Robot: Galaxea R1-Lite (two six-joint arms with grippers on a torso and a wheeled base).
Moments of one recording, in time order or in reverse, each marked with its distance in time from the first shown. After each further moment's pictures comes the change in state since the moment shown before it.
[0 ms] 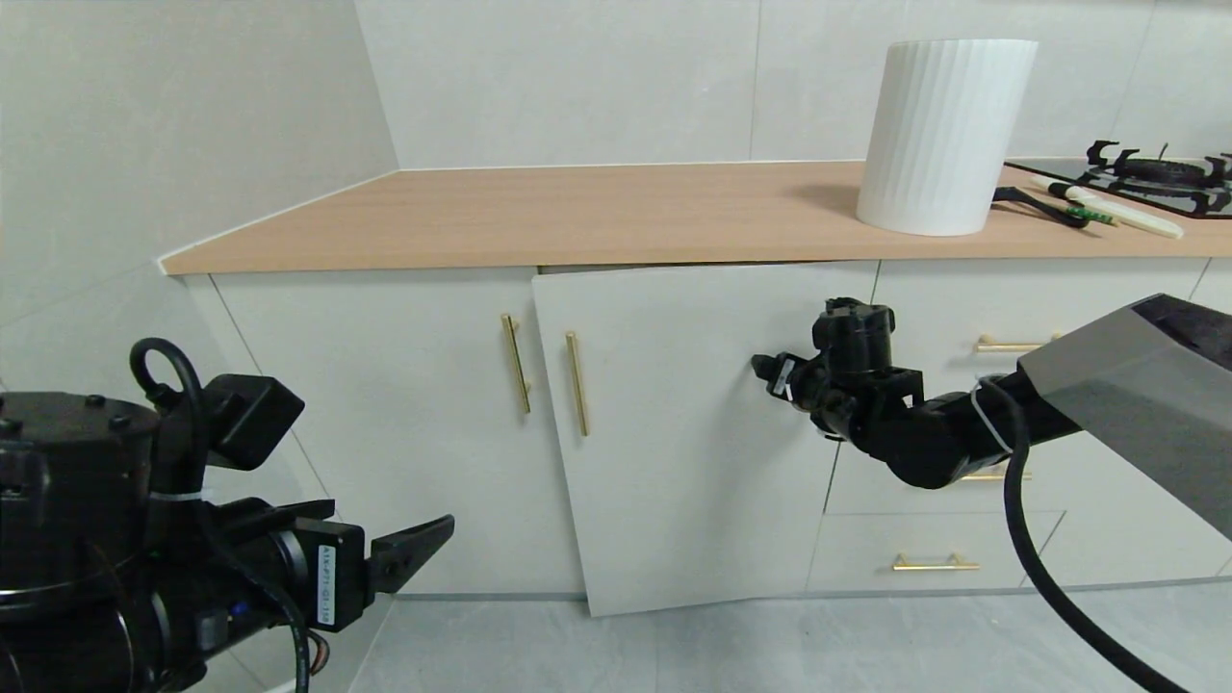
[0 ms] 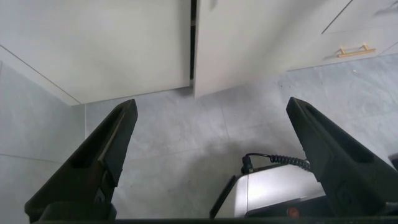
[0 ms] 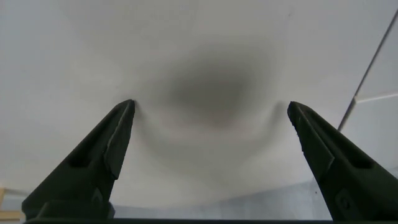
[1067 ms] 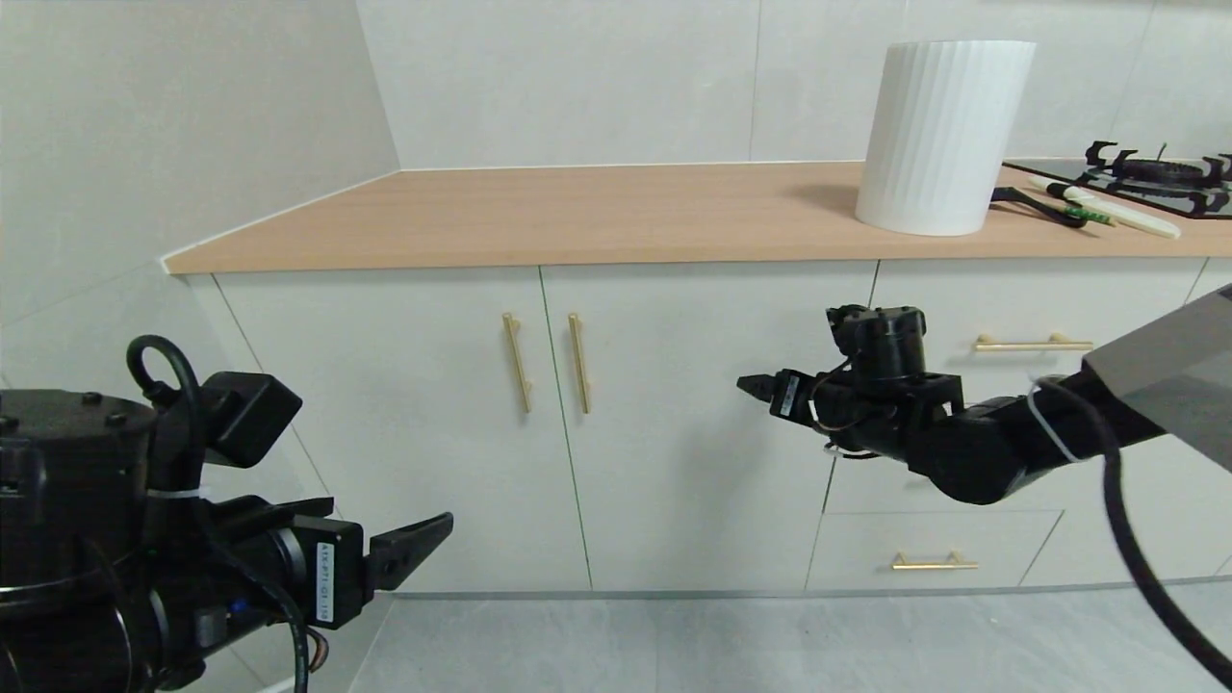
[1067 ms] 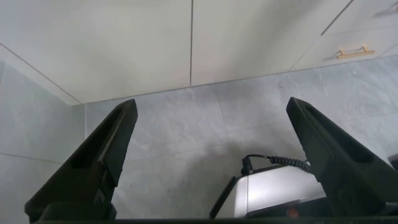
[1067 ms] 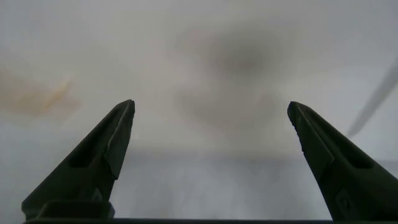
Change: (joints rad) left arm 0.000 -0.001 -0.003 0.000 0.000 0.000; right arm -0.001 -0.137 0.174 0.023 0.287 -0.011
